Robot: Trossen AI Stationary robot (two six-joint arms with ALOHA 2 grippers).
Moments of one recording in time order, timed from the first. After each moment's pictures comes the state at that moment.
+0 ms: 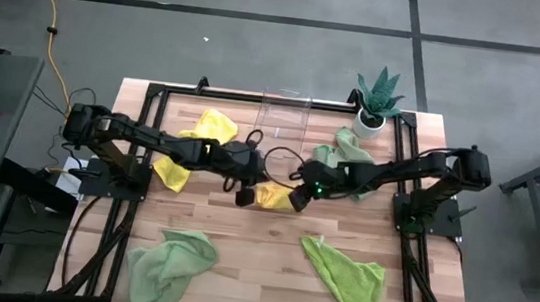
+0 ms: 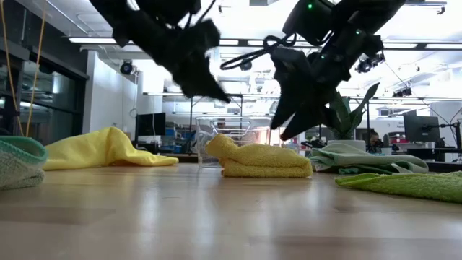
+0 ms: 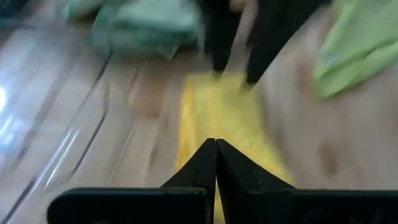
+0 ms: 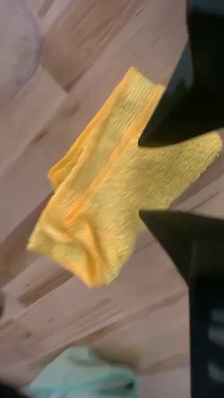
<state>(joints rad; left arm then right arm) 0.16 1.56 0.87 0.07 -0.01 -0.04 -0.01 1.57 0.83 -0.14 0.02 0.77</state>
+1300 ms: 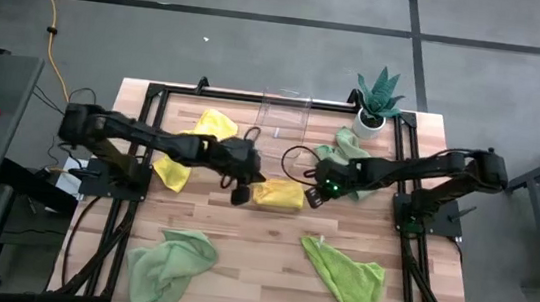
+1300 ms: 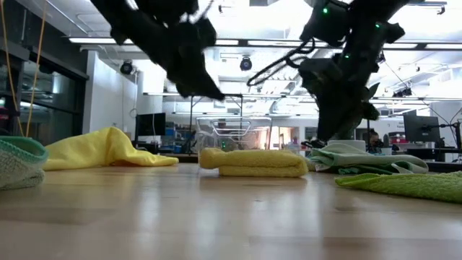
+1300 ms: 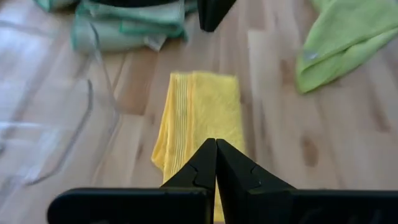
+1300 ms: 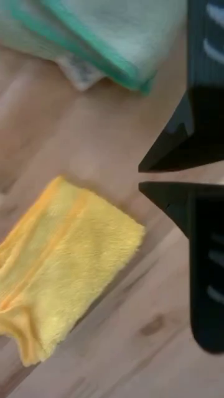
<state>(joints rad) 0.19 1.51 0.87 -0.03 0.06 -0.04 -0.04 1.43 0.79 -0.47 0.01 0.89</state>
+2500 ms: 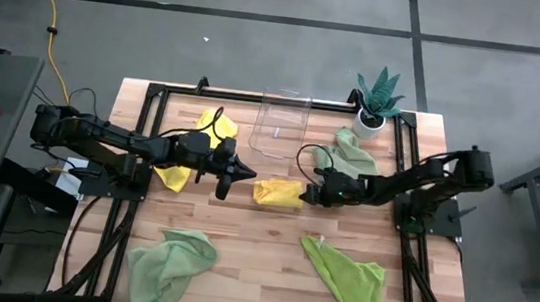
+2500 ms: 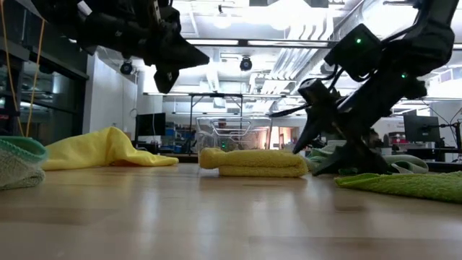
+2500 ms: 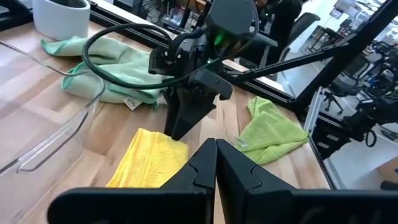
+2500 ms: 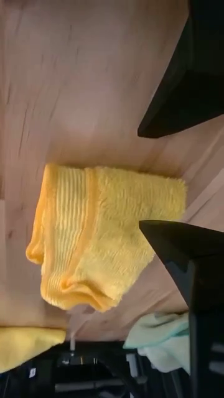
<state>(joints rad) 0.20 1.28 0.54 0.46 0.12 -0.39 -0.01 1.57 0.42 0.43 0.01 1.36</state>
